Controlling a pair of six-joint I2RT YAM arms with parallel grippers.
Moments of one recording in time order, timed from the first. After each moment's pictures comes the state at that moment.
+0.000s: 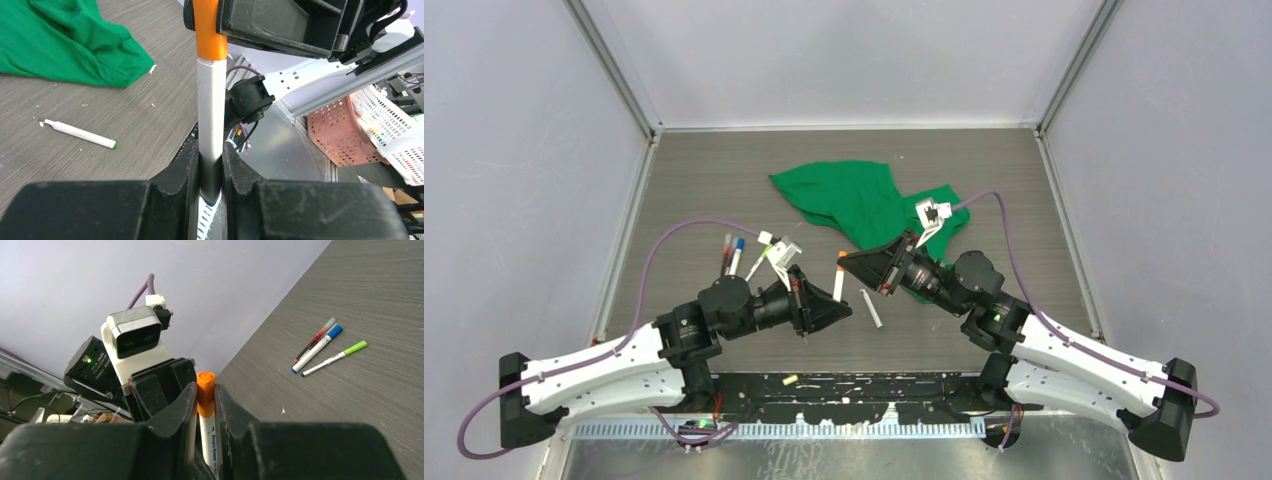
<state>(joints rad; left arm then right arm) -1.15 0.74 0.62 0.03 0.03 -0.67 1.00 0.80 0.65 0.31 -0.03 0.82</state>
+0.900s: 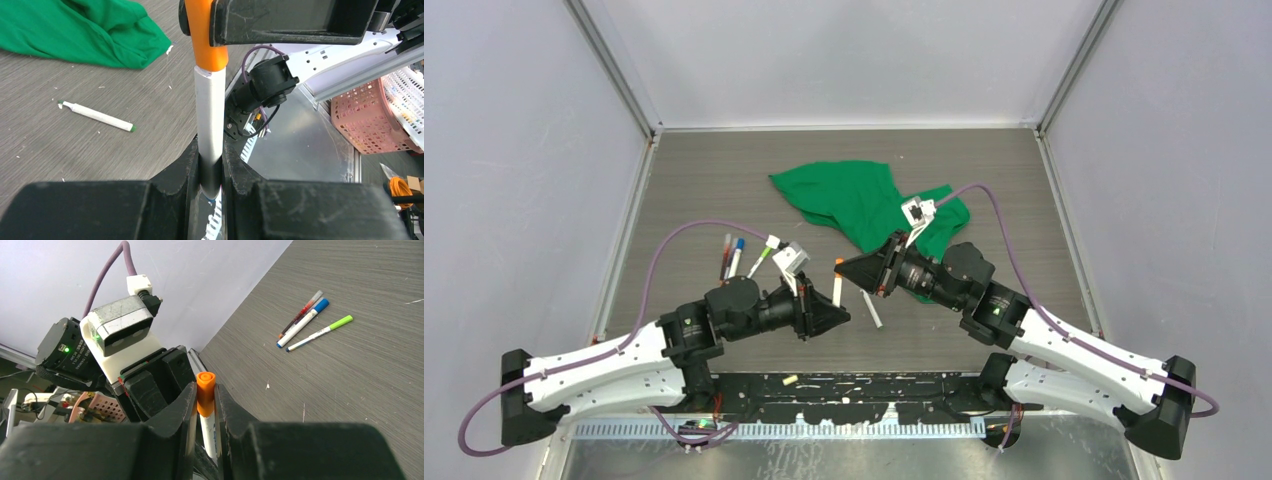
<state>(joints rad) -1.16 0.76 0.63 -0.04 0.02 -0.61 0.98 0.84 0.72 0.14 -0.11 0.76</state>
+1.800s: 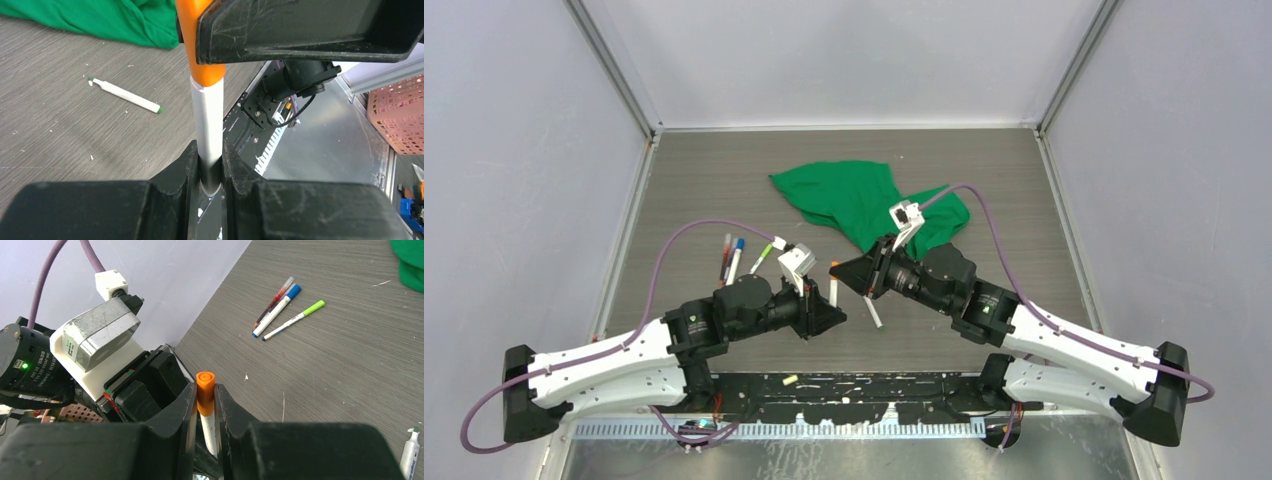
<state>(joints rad) -1.16 0.80 0.65 -0.14 -0.03 -0.58 1.04 0.90 0.75 0.06 0.02 0.73</state>
